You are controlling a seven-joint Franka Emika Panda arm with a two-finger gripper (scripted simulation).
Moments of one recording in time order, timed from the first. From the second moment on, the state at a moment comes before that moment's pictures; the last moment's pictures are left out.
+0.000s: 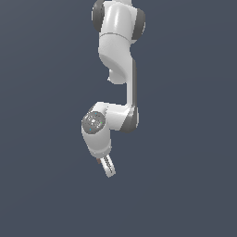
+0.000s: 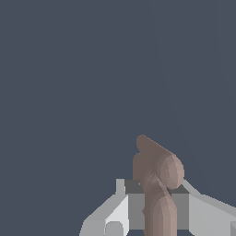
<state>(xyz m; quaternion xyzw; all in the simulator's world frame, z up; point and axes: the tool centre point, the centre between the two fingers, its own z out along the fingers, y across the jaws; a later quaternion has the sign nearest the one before) 0.094 -0.072 0.045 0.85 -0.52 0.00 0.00</state>
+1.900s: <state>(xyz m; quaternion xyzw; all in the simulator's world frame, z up) 0.059 -0.119 0.331 0.85 -0.52 0.00 0.00</state>
